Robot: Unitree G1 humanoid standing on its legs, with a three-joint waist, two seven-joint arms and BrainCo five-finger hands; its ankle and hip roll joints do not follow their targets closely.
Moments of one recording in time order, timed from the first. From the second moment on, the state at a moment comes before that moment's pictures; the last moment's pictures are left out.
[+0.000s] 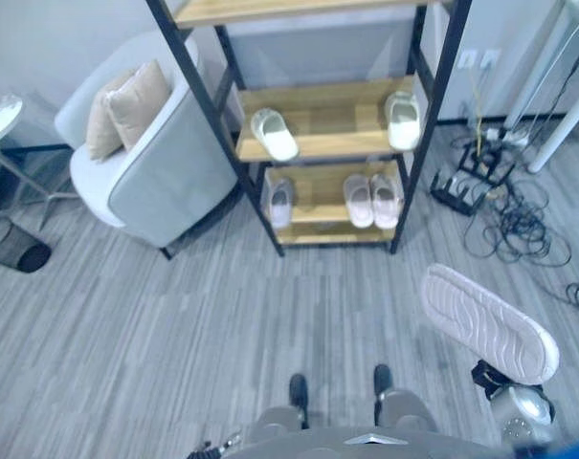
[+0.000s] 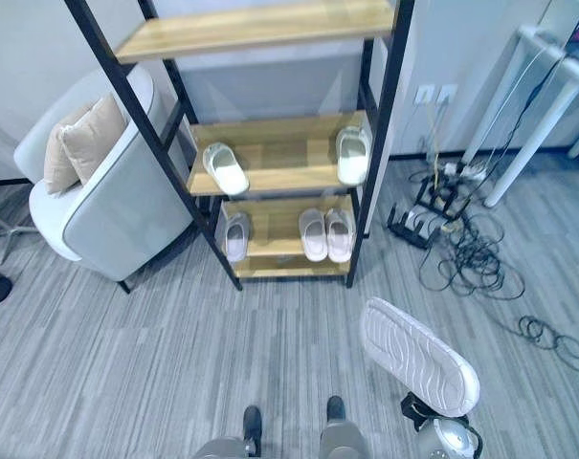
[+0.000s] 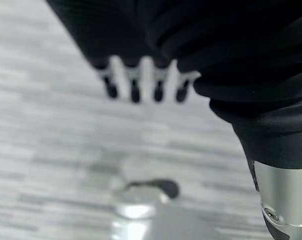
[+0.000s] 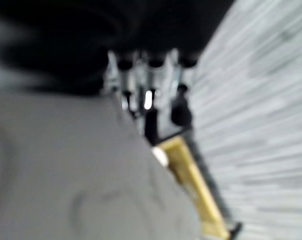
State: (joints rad) left arm 0.12 0.23 -0.06 1.29 -0.23 -0.14 0.04; right arm 0.25 -0.32 -0.03 0.36 0.68 -0.19 -0.03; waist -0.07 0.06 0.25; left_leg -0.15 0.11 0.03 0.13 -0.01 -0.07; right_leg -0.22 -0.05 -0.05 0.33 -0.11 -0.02
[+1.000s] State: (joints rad) left arm 0.01 0.26 -0.08 1.28 -0.18 -0.16 0.05; right arm 0.12 -0.30 0.06 0.25 0.63 -0.18 -0.04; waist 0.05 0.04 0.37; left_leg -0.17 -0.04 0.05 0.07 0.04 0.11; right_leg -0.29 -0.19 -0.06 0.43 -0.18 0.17
